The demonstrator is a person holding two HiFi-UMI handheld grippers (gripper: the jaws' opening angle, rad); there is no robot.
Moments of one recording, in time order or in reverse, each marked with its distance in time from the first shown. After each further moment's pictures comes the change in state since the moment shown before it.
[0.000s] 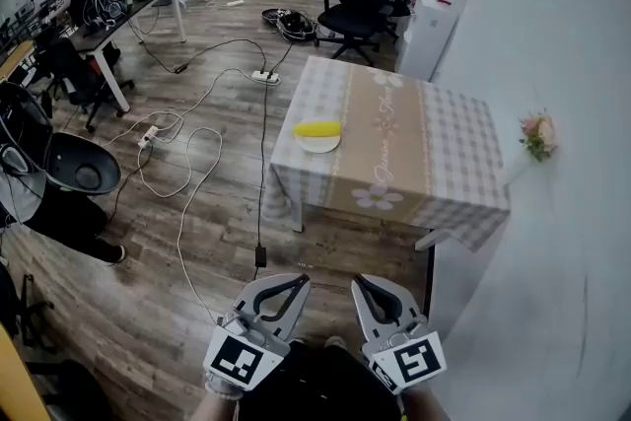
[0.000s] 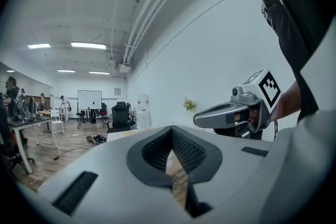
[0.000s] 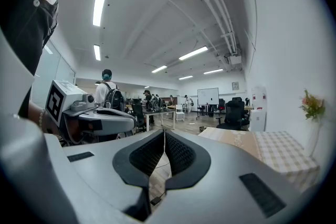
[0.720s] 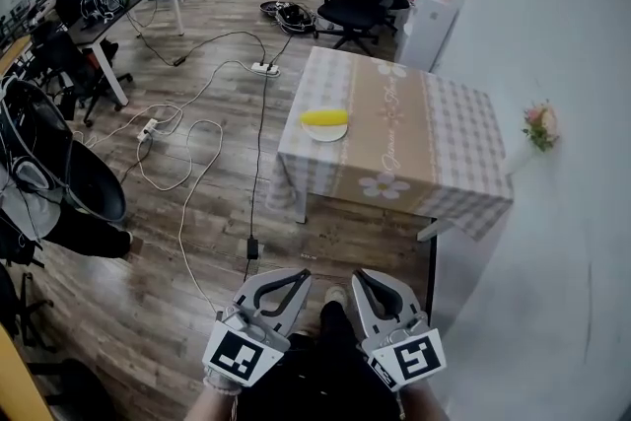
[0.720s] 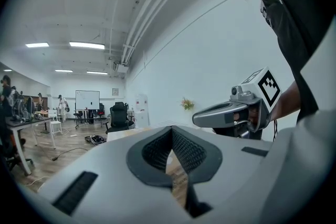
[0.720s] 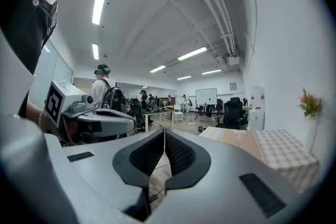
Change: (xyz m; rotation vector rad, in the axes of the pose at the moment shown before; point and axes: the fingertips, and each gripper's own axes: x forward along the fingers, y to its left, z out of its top) left arm -0.030 0.010 -0.012 0.003 -0.011 -0.029; right arm 0.008 0.035 -0.004 0.004 -0.002 -0.029
